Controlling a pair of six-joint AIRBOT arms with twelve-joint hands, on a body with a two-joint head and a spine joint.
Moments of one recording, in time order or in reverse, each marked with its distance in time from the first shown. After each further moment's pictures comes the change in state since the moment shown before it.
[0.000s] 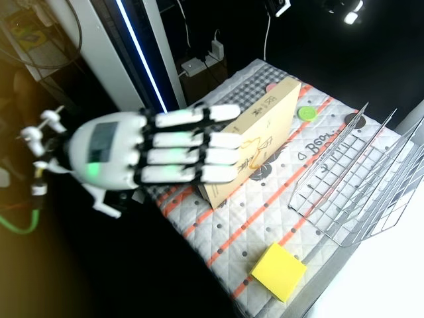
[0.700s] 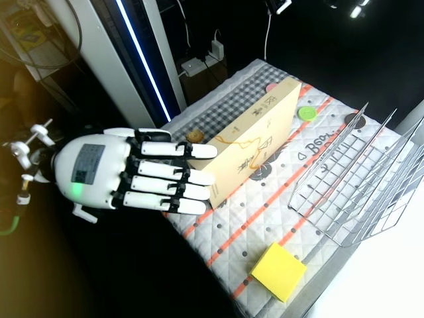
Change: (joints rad) left arm 0.000 0.010 -0.004 -0.003 -0.023 0.000; right arm -0.303 0.098 -0.074 0.246 0.127 -0.002
